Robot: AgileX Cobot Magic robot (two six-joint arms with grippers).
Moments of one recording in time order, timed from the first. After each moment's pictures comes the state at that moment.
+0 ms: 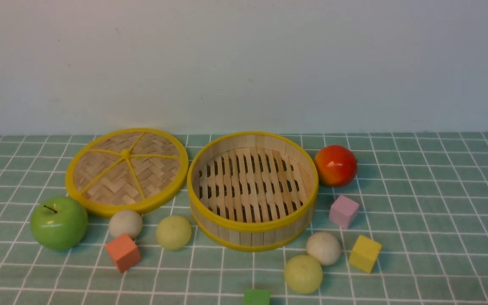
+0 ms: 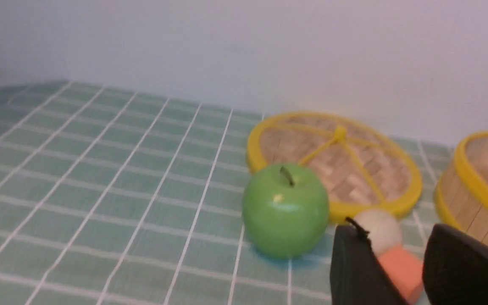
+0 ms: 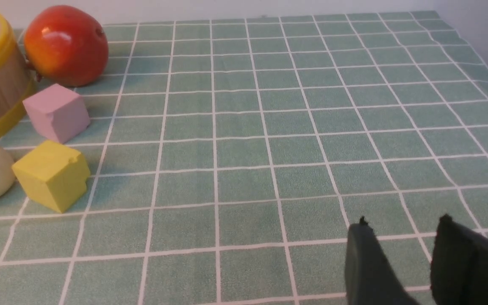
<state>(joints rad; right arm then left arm) -0.06 -0.01 0.02 -0.17 0.38 0.23 0.02 -0.01 0.03 0.17 0.10 -0.37</state>
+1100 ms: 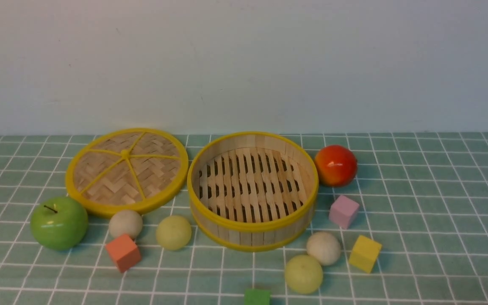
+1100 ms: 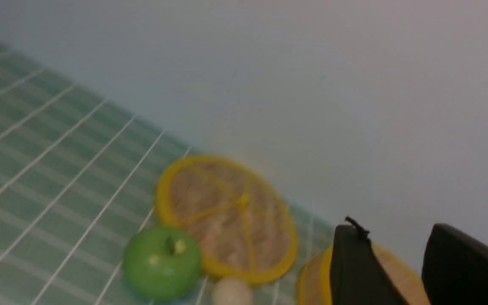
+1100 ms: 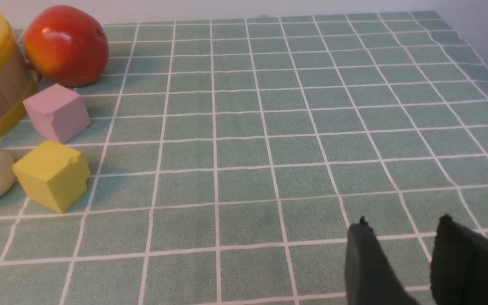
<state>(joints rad) -0.06 -0.01 0.02 -0.17 0.38 0.23 0.02 0.52 -0.68 0.03 0.50 -0.64</state>
